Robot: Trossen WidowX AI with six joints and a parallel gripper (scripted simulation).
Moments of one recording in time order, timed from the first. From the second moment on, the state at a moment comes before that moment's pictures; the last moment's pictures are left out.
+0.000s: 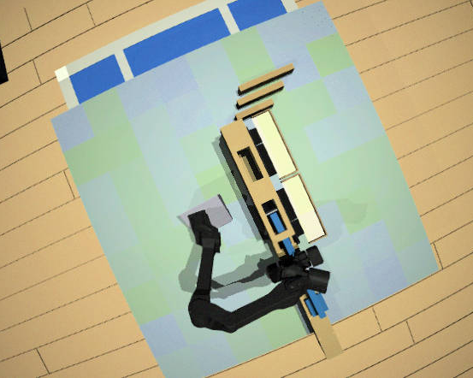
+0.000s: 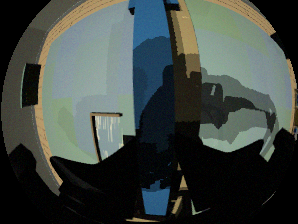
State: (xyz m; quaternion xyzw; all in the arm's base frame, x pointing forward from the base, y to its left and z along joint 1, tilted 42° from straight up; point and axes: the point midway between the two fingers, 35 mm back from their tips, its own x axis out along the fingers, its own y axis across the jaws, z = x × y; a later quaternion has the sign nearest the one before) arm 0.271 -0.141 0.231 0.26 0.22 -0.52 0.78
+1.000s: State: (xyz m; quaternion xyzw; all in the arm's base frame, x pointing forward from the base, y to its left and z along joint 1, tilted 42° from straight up) arm 0.262 -0.081 0.223 0.26 0.20 -0.53 0.78
